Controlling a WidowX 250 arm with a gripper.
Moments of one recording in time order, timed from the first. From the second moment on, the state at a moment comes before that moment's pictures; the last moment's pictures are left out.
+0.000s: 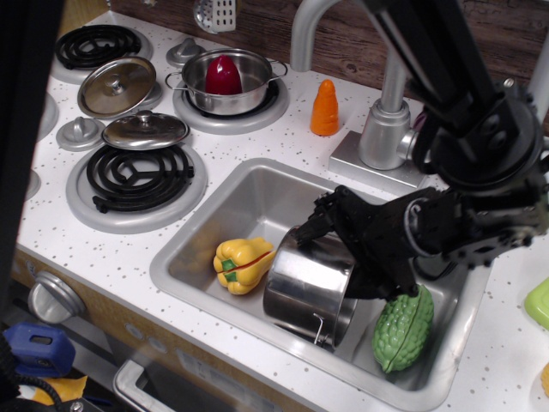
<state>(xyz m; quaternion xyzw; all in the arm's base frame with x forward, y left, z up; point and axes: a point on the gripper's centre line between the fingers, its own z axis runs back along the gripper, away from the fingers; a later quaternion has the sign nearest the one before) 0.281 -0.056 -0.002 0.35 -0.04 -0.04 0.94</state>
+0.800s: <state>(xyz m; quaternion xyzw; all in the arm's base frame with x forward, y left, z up) 0.286 -0.022 0.000 0.25 -0.05 -0.02 0.97</state>
